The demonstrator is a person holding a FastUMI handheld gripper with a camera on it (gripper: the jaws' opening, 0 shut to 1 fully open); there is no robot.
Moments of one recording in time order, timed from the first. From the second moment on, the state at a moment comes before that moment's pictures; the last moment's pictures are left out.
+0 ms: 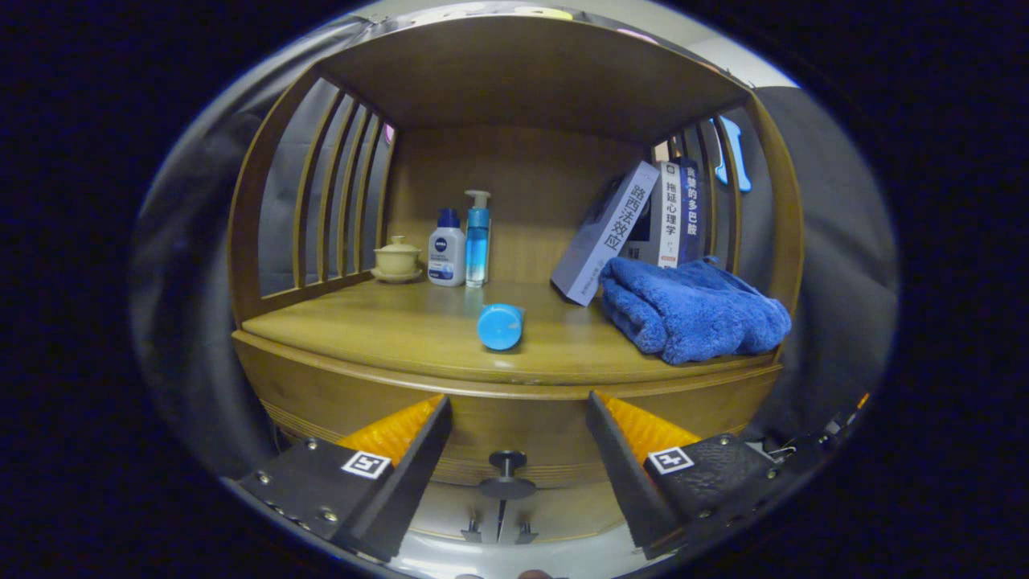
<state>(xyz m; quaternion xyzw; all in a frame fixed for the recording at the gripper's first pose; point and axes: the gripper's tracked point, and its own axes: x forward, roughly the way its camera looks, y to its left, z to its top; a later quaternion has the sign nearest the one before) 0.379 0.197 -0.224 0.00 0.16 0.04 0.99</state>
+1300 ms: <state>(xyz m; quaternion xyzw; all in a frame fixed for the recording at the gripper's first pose) 0.340 -0.142 -0.139 0.01 0.04 0.00 1.00</state>
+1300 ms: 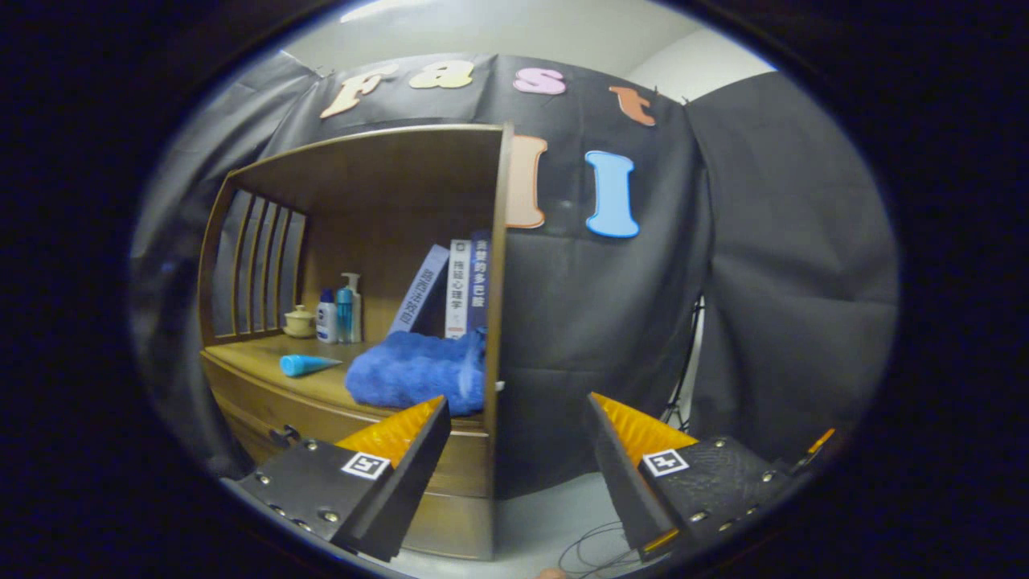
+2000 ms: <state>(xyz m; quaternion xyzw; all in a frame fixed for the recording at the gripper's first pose) 0.246 -0.155 -0.146 0.10 0.00 0.06 0.99</state>
